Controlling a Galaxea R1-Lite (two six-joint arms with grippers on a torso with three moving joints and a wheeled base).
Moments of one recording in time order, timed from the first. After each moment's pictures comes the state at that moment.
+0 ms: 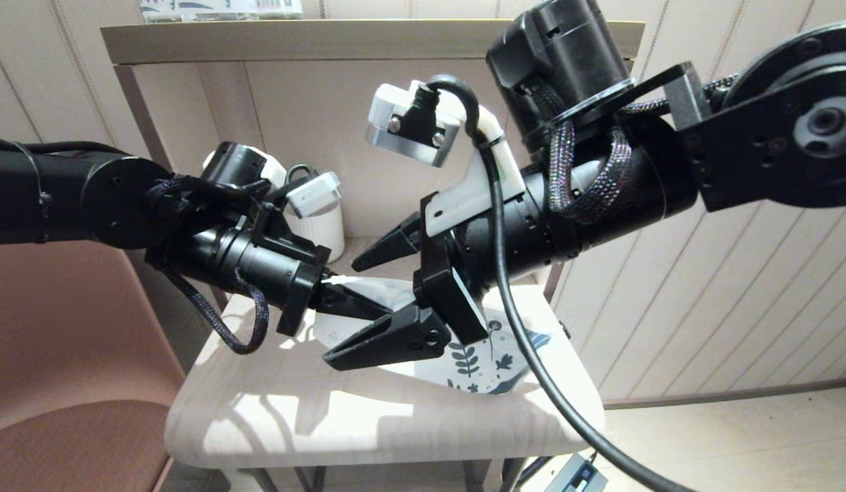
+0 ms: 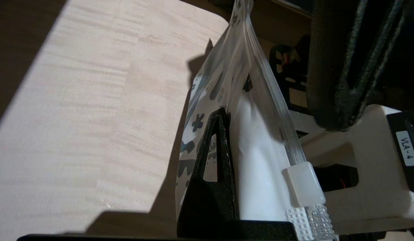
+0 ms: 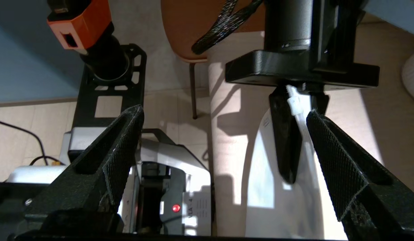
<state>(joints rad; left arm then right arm) -0.42 1.85 -1.47 0.48 -1.04 0.53 0.81 1.86 -1.88 0.55 0.62 -0.39</state>
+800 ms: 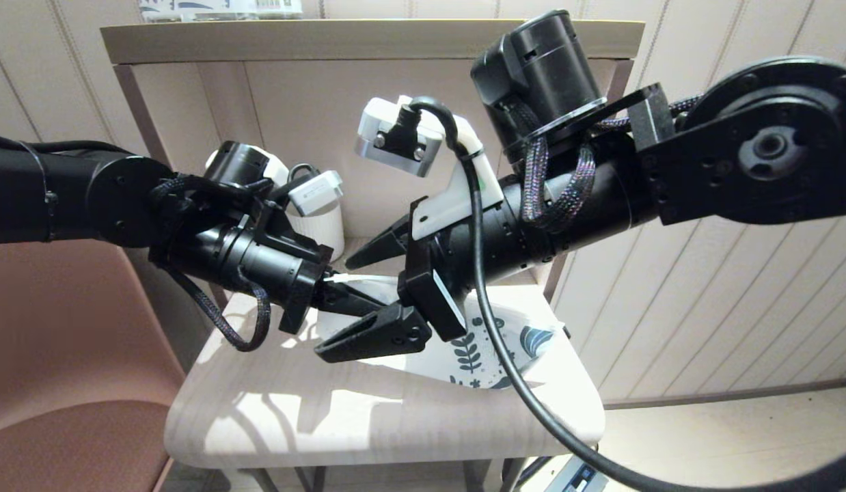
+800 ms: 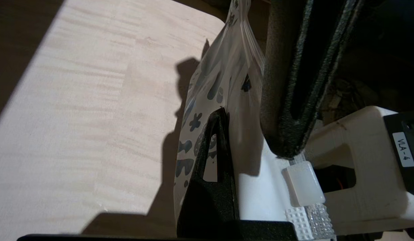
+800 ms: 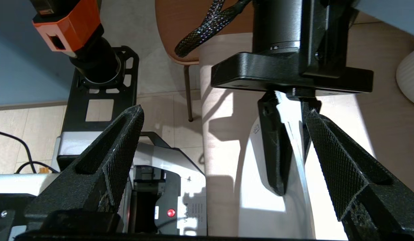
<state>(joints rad) -0.42 1.86 -1.48 0.48 -1.06 0.52 0.80 1.88 -1.86 0.49 0.61 -0.38</state>
